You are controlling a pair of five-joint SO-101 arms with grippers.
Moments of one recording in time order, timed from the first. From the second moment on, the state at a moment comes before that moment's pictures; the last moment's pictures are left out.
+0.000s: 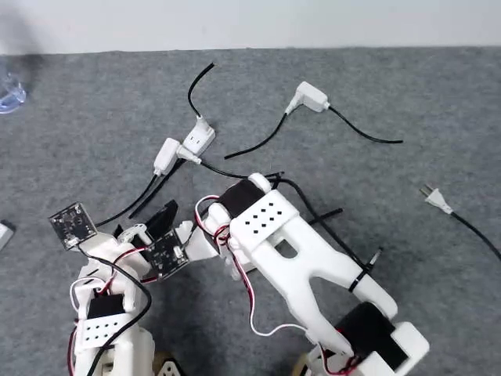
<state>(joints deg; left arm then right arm) -14.2 -64.5 96.6 21.1 27.5 -43.8 -5.4 15.6 85.0 76.3</state>
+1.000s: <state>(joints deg) -14.2 -64.5 96.6 21.1 27.5 -39.4 -4.7 24.3 71.6 83.4</state>
